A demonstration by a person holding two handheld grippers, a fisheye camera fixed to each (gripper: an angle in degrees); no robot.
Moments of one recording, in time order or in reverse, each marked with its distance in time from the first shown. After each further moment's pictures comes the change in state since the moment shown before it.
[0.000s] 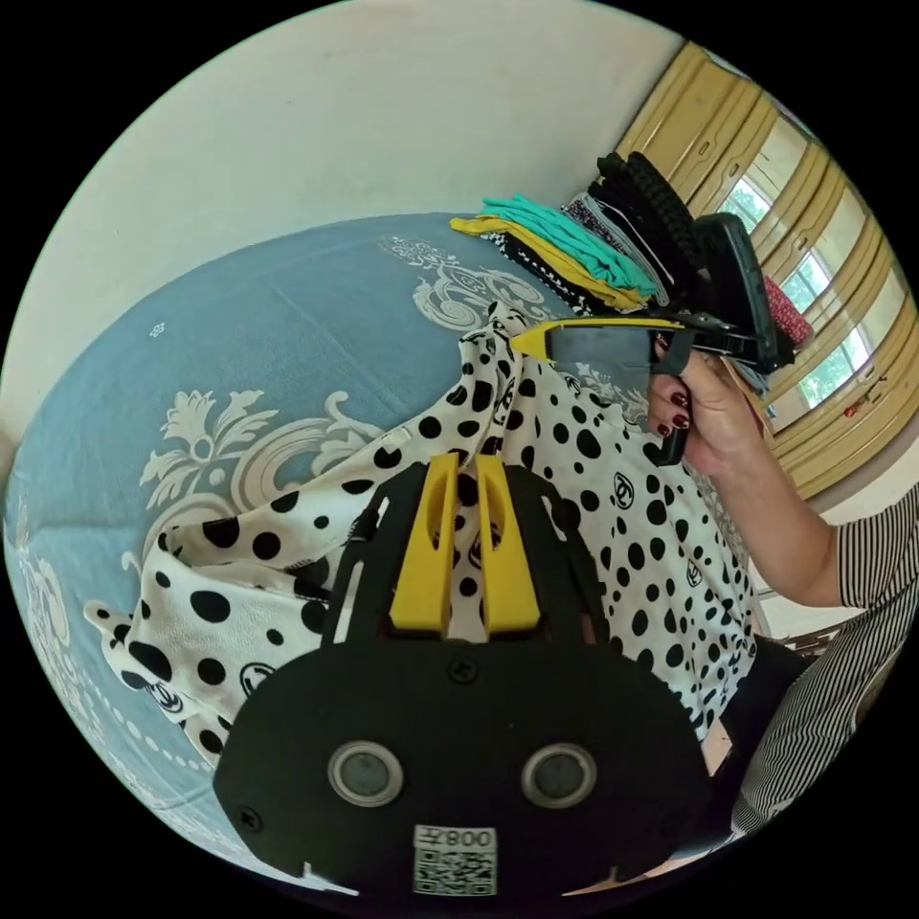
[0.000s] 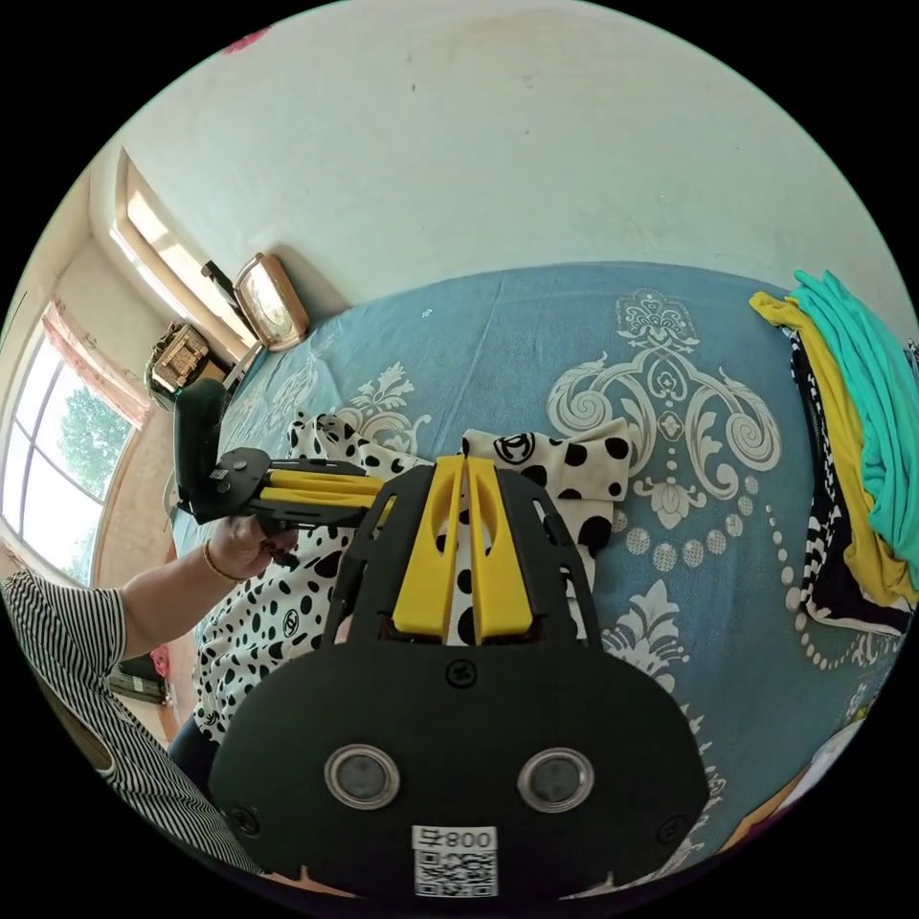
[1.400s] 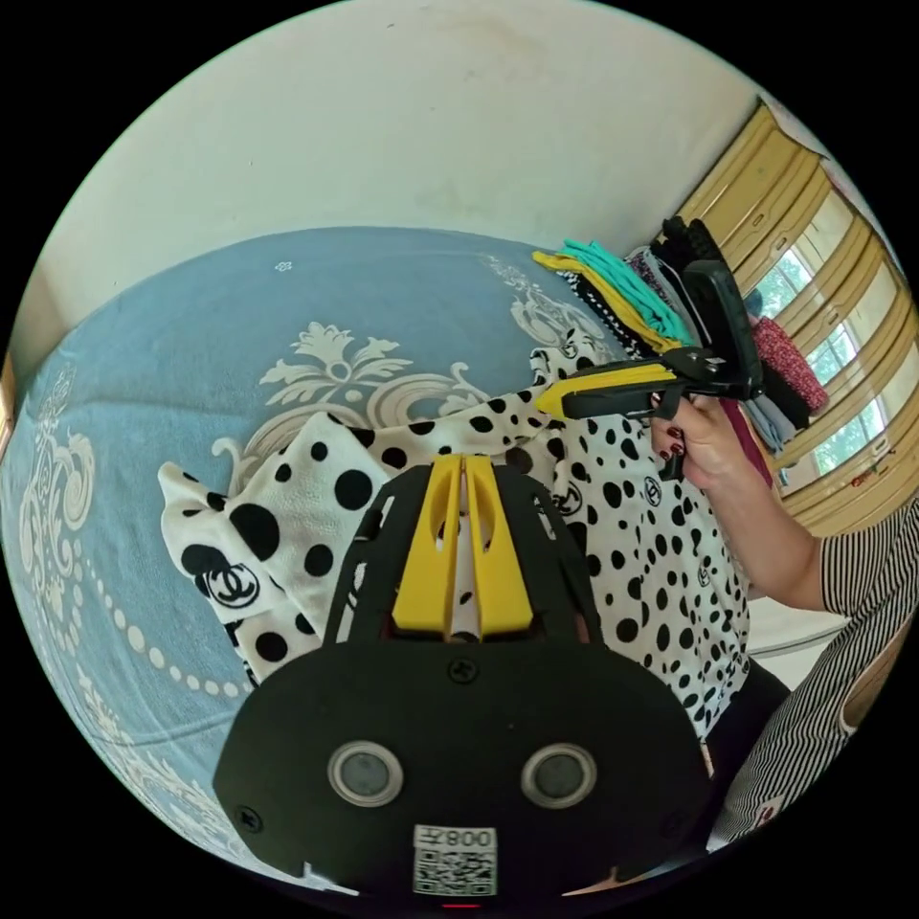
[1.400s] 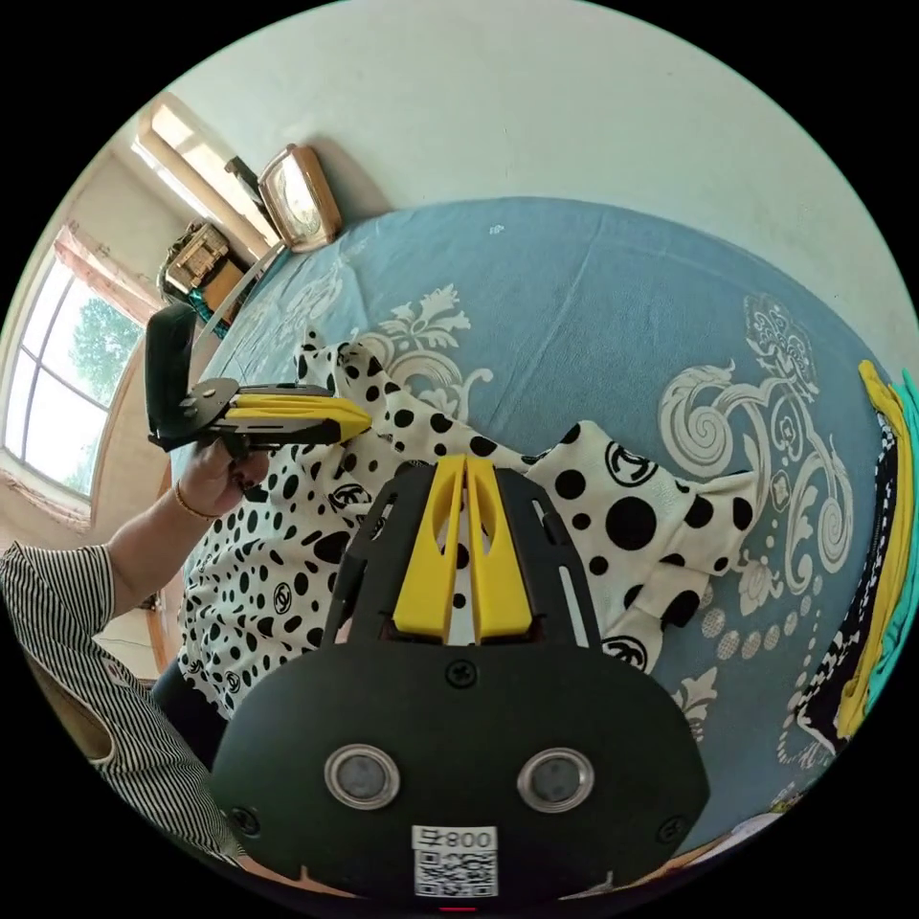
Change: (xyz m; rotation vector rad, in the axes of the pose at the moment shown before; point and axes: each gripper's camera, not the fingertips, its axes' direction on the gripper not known) left arm -0.079 0.011 -0.045 0.066 -0.041 -0.200; right arm -0.162 -0.132 0.151 -0.265 -0.007 -0.182
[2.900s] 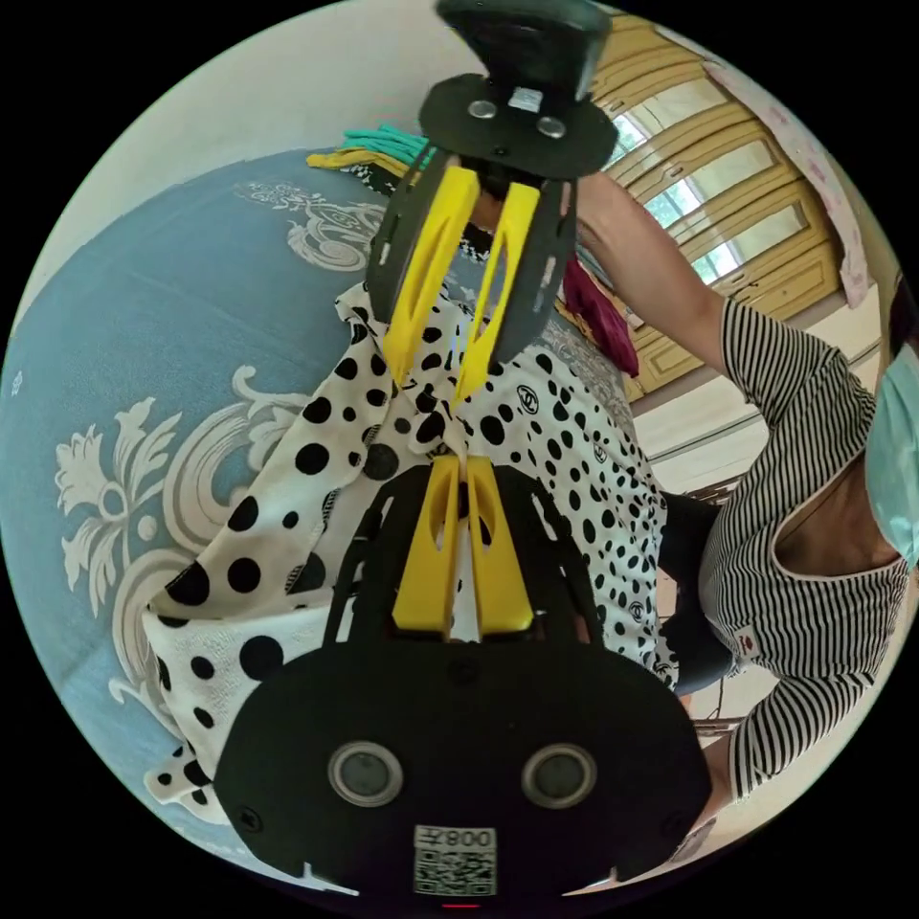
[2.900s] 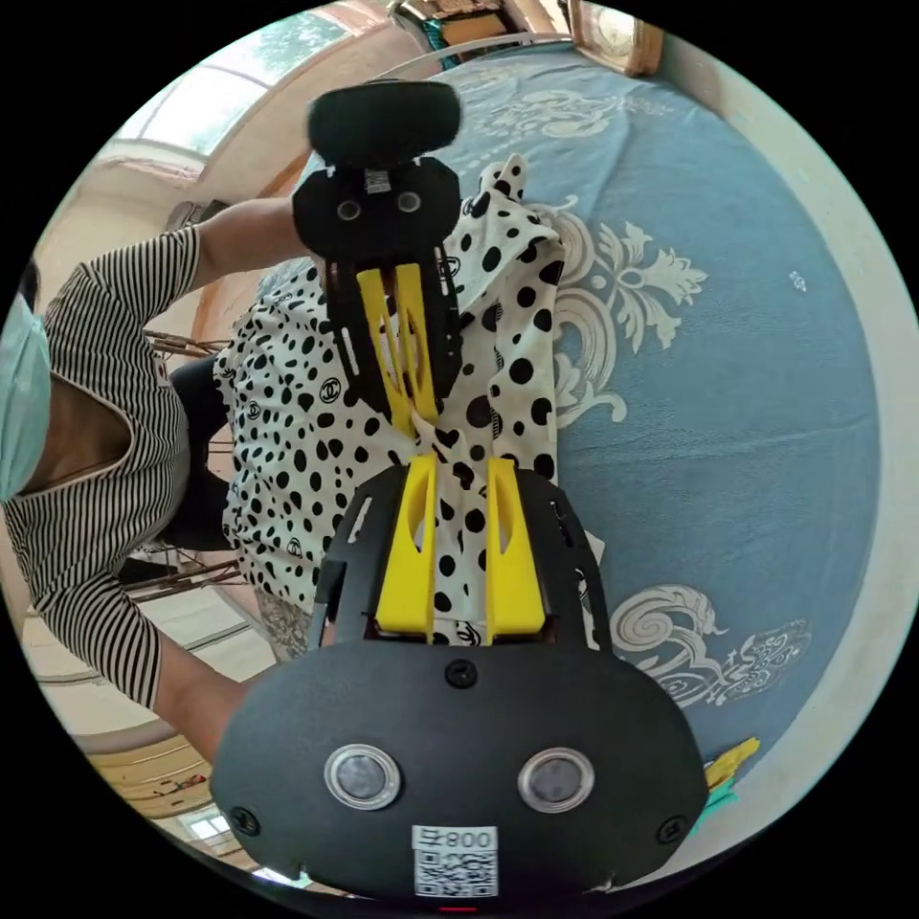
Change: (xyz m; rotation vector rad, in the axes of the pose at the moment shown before) left arm 0.025 -0.192 0.156 -0.344 0.474 0.452; right arm -0.252 -0.297 0.178 -0.665 -0.164 -0.781
